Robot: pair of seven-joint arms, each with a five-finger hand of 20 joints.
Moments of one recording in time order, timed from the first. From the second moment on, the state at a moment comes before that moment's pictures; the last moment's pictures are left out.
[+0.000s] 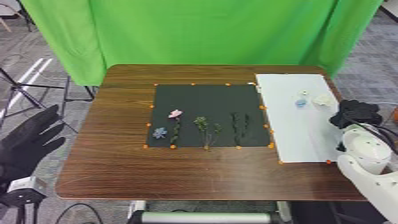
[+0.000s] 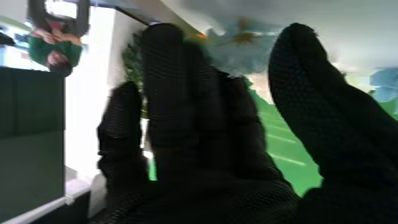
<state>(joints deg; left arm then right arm) 142.9 -62.1 -125.8 -126.9 43.6 -7.0 -0.2 -83.9 -36.7 66.0 -88.1 -134.0 0.1 38.9</state>
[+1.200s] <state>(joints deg) 142.9 -62.1 -125.2 -127.0 43.6 -6.9 -0.4 -56.0 -51.7 33.1 -93.0 -137.5 9.3 20.4</state>
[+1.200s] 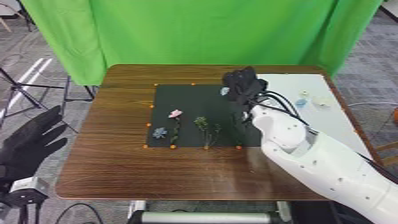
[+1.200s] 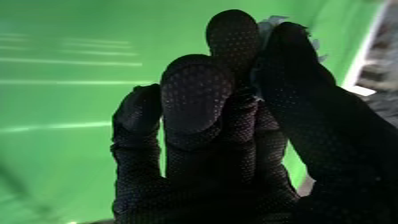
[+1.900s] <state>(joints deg) 142.8 -62.1 -124.8 -127.0 43.6 -6.9 -0.6 -50.4 -58.6 28.2 -87.5 -139.2 -0.5 15.8</state>
